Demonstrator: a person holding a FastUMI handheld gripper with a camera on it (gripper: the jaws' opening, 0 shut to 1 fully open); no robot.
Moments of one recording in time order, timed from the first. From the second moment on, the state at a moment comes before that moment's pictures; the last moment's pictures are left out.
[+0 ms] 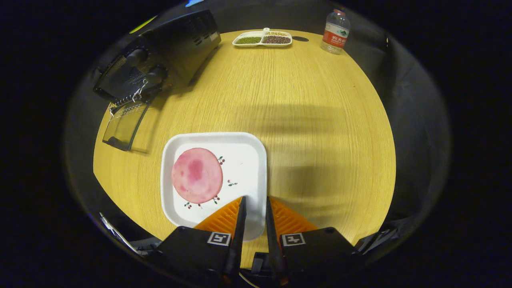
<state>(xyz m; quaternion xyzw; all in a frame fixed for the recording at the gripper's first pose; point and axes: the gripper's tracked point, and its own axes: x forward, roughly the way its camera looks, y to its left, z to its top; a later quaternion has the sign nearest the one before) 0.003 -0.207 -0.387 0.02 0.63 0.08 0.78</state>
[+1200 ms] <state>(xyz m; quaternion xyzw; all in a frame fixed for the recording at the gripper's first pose) -0.022 -0.207 -0.362 0.32 0.59 0.04 0.74</state>
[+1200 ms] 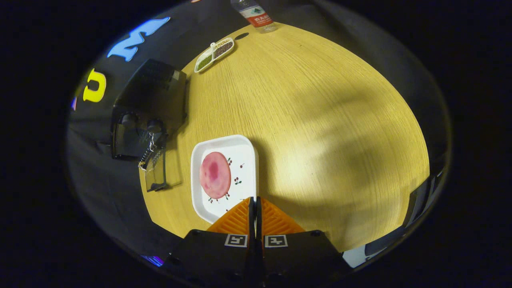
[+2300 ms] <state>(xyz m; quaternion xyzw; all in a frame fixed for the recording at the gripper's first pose) -0.101 -0.038 -0.245 0.49 0.44 0.01 0.75</state>
